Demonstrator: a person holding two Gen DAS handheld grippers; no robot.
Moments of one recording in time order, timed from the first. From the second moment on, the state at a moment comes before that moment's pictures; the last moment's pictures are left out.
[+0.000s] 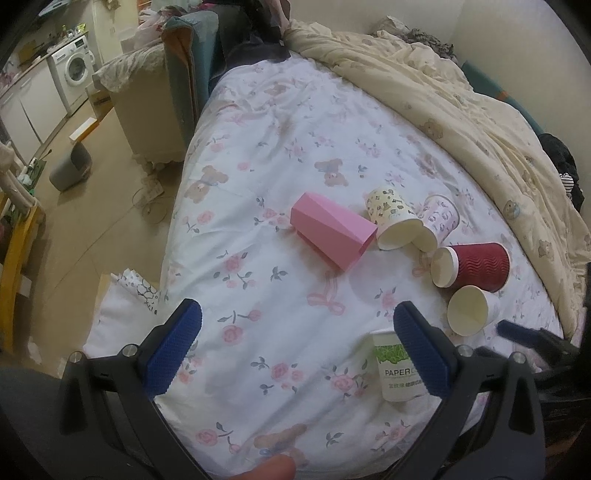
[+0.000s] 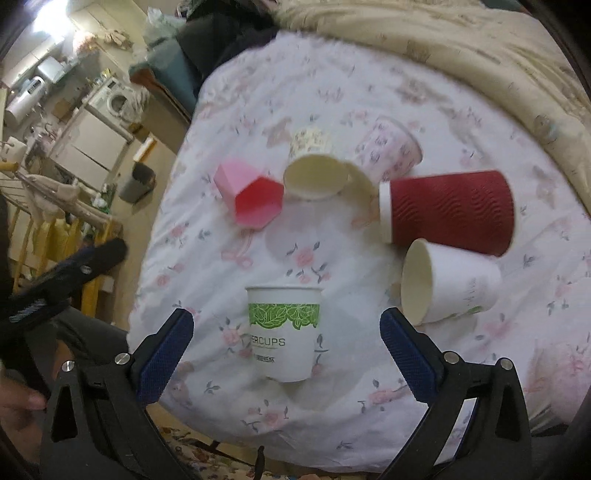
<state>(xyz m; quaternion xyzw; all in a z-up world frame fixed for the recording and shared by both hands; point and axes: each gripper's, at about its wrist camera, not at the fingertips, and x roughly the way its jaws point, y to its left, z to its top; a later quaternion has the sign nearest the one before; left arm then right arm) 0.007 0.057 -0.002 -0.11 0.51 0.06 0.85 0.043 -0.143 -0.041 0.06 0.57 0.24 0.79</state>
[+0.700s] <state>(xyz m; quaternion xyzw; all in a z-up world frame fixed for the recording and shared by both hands) 0.003 0.020 -0.011 -0.02 0.50 0.06 0.86 0.019 -0.205 -0.030 0.11 0.48 0.19 0.85</state>
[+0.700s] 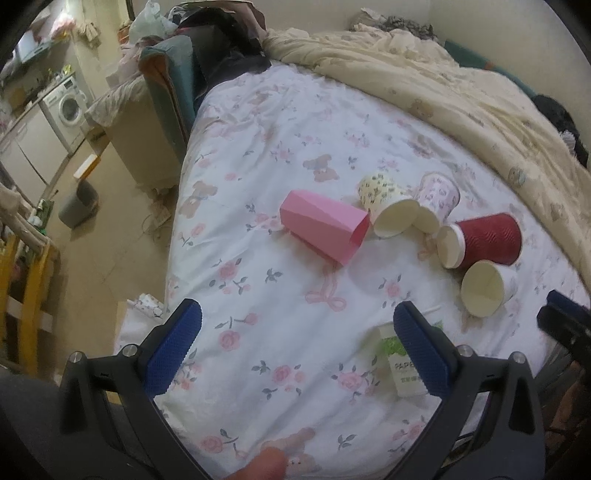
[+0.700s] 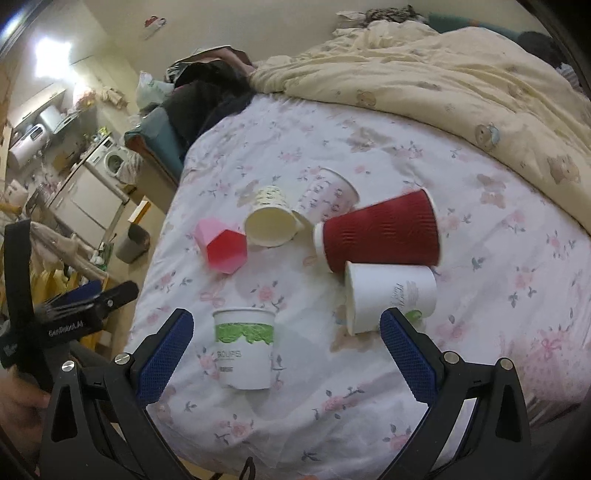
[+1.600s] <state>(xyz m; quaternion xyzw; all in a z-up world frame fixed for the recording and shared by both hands) 0.019 -0.082 -0.090 -0.05 0.62 0.01 0.78 0.024 -0.251 -0.040 0.17 0.48 0.15 0.85</state>
